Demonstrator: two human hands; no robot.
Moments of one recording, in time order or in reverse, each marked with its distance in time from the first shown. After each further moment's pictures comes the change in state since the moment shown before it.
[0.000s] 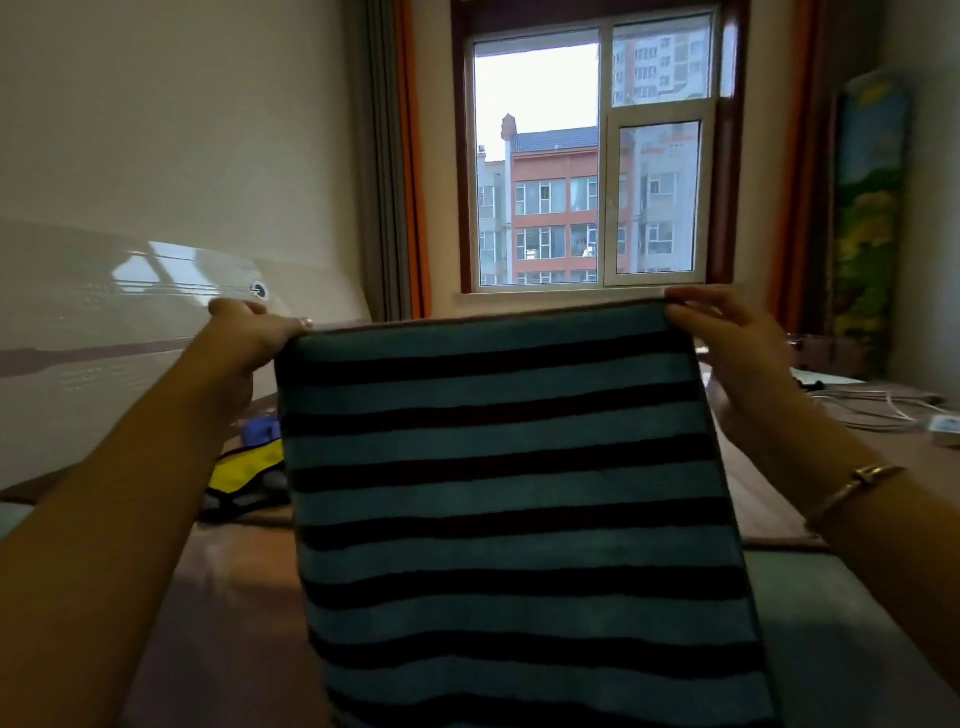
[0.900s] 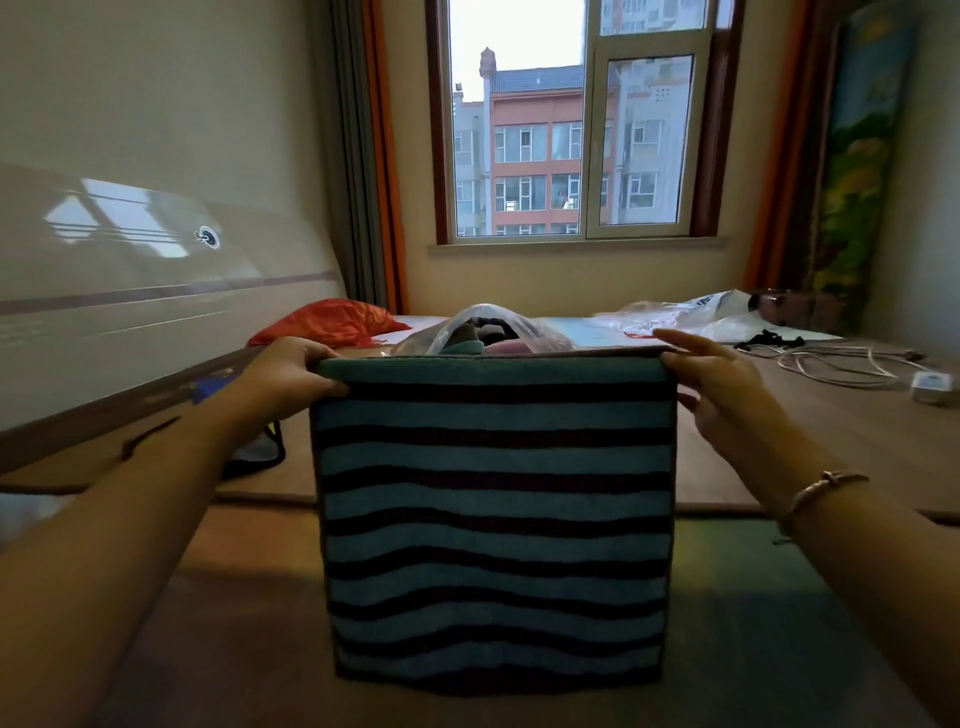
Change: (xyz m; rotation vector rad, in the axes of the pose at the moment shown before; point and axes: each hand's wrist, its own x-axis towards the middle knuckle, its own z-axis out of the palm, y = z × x) left_hand 0.023 -0.081 0.080 0.357 -0.485 0.244; right_hand 0.020 0.095 -0.044 -0.049 0.061 0.417
